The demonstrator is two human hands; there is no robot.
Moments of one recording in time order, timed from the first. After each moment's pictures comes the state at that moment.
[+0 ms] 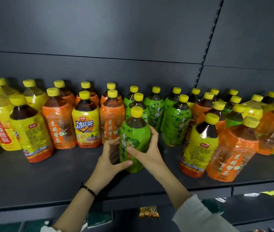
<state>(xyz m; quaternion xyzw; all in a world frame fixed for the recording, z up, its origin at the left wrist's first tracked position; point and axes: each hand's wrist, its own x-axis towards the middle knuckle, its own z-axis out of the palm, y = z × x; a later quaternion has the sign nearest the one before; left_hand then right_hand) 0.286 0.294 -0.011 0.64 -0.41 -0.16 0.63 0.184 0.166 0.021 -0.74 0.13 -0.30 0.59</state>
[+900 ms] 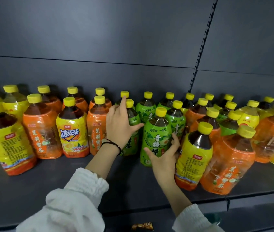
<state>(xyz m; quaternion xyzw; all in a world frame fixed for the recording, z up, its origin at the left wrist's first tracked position) 0.319 0.168 0.080 0.81 -0.39 0.23 0.37 0.173 0.107 0.001 -0.71 0.36 -0.46 0.40</state>
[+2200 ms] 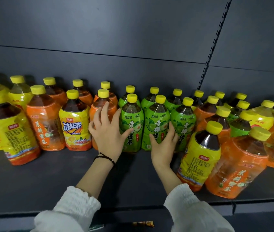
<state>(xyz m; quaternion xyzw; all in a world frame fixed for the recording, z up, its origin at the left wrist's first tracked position) 0.315 0.200 0.037 0.85 -0.27 0.33 0.29 0.210 0.090 0.011 -0.71 0.38 -0.46 0.37</state>
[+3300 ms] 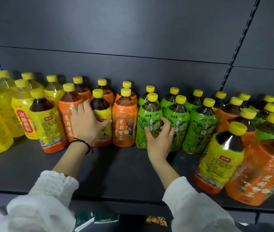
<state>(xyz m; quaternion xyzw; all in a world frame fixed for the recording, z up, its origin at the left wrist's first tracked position) 0.393 0.295 0.056 0.88 -0.19 0.31 0.30 0.252 0.137 0.018 -0.74 0.32 -0.46 0.36</state>
